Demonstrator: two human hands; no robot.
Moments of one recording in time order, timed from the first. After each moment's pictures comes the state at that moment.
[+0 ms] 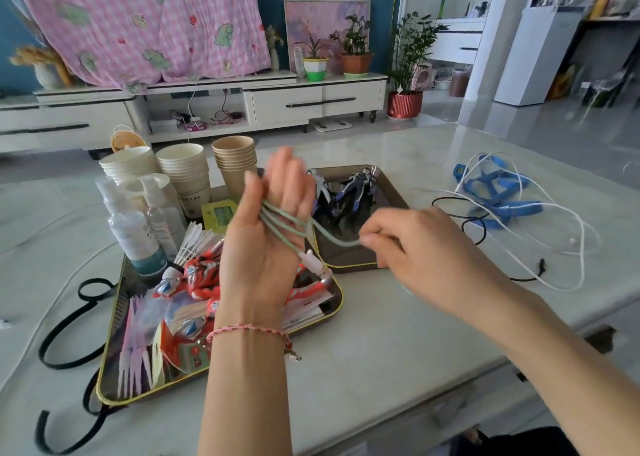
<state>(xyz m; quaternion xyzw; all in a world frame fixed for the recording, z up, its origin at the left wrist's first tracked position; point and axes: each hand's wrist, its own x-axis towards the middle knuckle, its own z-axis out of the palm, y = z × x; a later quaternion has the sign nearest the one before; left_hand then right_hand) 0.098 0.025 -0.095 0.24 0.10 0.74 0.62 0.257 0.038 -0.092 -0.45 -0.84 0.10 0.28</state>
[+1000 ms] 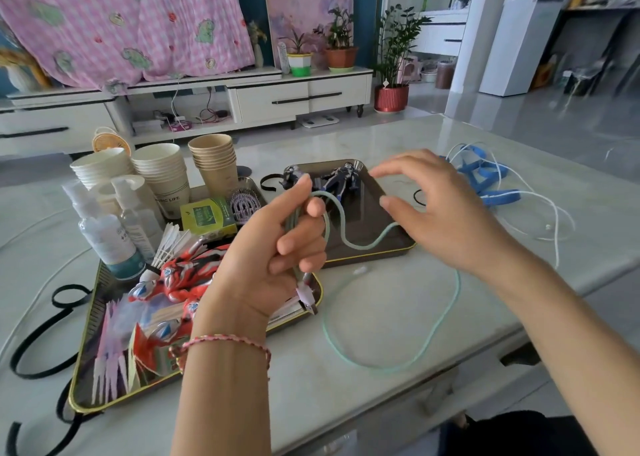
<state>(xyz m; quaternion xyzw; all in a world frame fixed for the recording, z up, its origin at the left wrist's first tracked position) 0.114 0.017 -0.087 0.38 0.30 0.54 0.69 0.295 0.064 -0.087 -0.43 -0.82 0.08 0.37</state>
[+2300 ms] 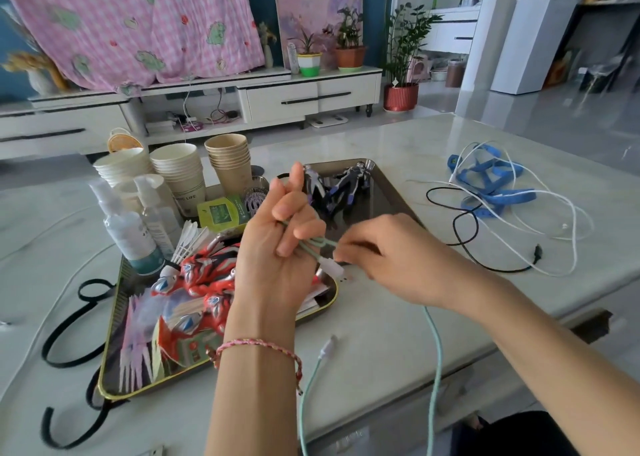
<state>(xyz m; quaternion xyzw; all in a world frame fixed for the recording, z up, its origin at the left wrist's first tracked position) 0.110 0.019 -0.098 0.20 0.09 0.69 0.69 0.254 0.040 -0.098 -0.40 -0.86 0.22 0.23</state>
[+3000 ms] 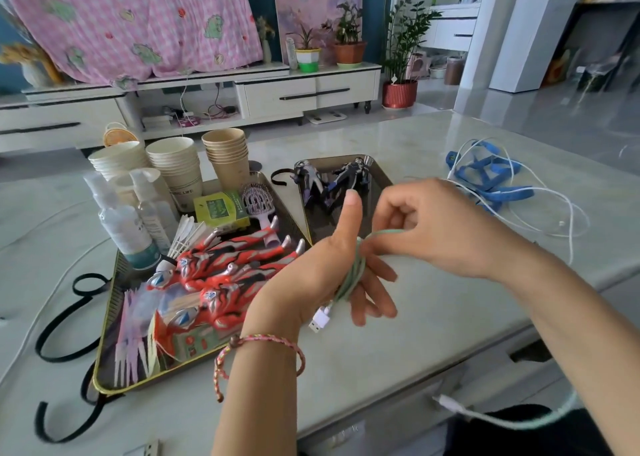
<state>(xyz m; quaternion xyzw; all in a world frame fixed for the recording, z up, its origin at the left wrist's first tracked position) 0.133 0.017 -0.110 0.57 0.48 0.28 0.61 0.279 0.042 -0.076 -0.41 -0.84 0.24 0.27</state>
